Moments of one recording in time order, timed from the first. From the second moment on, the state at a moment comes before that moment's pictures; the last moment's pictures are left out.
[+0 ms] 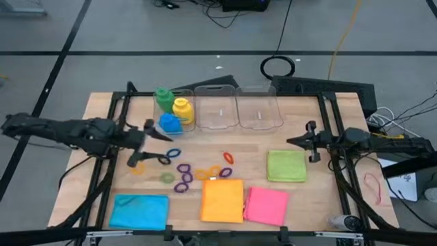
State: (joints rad) left arm -0.19 0.69 0.72 -0.18 -0.01 0.03; right arm 0.00 0.01 0.01 0.12 0.00 0.00
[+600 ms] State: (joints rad) left arm -0.20 0.62 0.71 -0.15 -0.11 -0.01; right arm 0.00 0.01 0.01 0.35 0.00 0.06
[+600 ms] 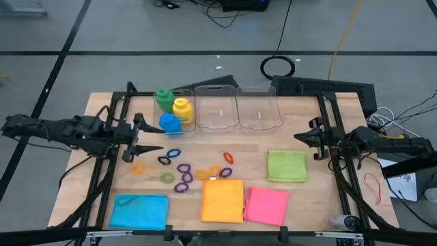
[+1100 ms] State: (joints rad) left arm -0.20 0.62 0.71 -0.15 -0.11 0.00; right arm 0.00 0.24 0.29 -0.10 0.04 0.28
